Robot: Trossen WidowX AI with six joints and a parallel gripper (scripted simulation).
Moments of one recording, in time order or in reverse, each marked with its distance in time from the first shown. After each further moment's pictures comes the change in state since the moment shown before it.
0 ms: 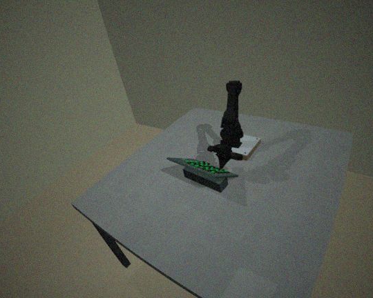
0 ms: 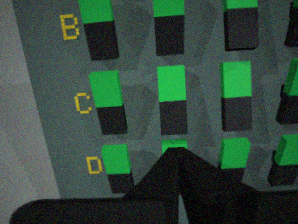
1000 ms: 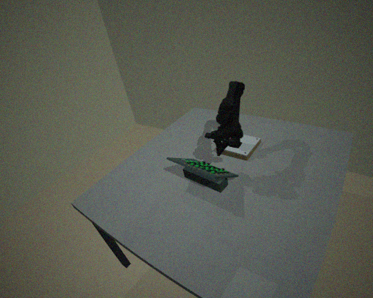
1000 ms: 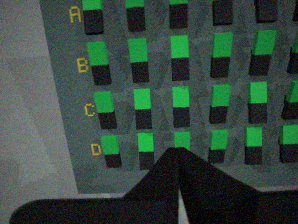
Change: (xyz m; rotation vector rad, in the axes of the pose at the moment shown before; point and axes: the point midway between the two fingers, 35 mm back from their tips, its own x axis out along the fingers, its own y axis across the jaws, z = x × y) arm -0.064 -0.021 0.020 -0.006 -0.010 0.001
